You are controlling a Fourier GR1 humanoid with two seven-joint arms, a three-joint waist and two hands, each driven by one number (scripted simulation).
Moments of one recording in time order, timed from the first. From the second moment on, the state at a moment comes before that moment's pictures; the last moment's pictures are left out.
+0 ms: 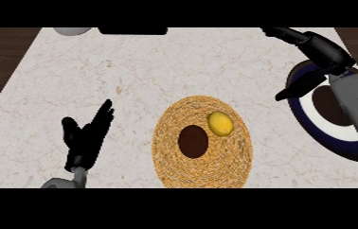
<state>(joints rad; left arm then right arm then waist) -0.03 0.24 -0.23 -1.40 0.27 0.18 0.15 -0.75 -0.57 0.18 -0.91 0.07 0.41 -0.48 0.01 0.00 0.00</state>
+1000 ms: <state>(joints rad) -0.01 0.21 -0.19 -1.42 0.23 0.16 0.18 -0.59 -0.45 0.36 -1.30 0.38 0.44 -0.08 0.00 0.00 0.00</state>
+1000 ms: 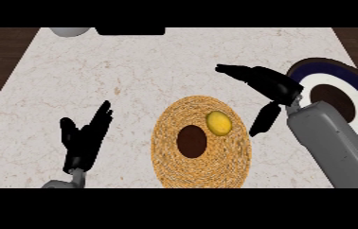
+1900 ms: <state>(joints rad) 0.00 0.17 -0.14 -1.44 0.17 0.11 0.20 -0.47 -0.30 0.35 -1.35 0.66 0.45 -0.02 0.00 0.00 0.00</state>
